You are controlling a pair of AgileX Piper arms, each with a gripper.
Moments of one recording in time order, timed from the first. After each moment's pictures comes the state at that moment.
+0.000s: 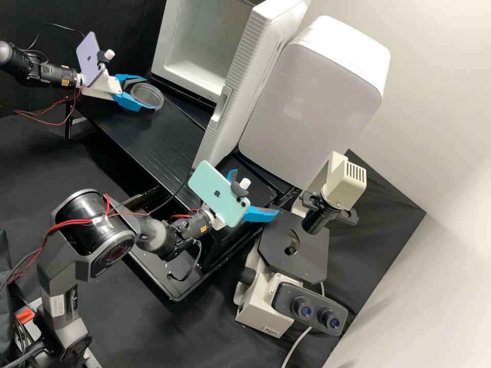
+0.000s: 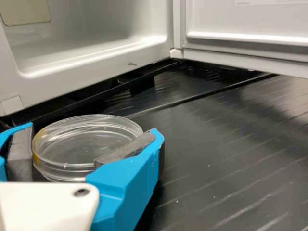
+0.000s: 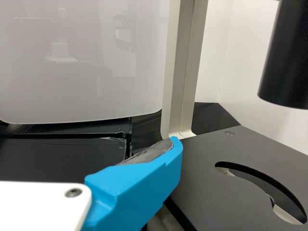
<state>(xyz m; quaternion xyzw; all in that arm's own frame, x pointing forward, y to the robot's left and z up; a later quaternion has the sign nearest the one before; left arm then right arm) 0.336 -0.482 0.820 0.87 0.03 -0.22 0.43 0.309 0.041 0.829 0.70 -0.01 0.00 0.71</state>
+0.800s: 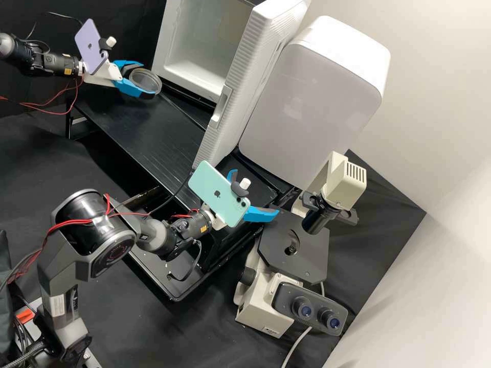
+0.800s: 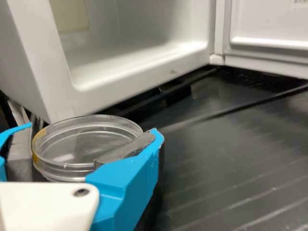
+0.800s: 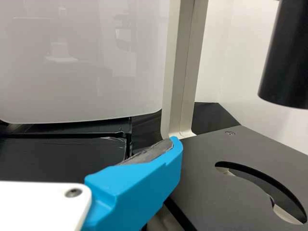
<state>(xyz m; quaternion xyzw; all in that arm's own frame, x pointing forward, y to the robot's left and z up) 0.354 -0.481 0.858 0.89 0.02 -0.17 0.42 0.309 0.041 0.829 0.70 -0.01 0.00 0.71</state>
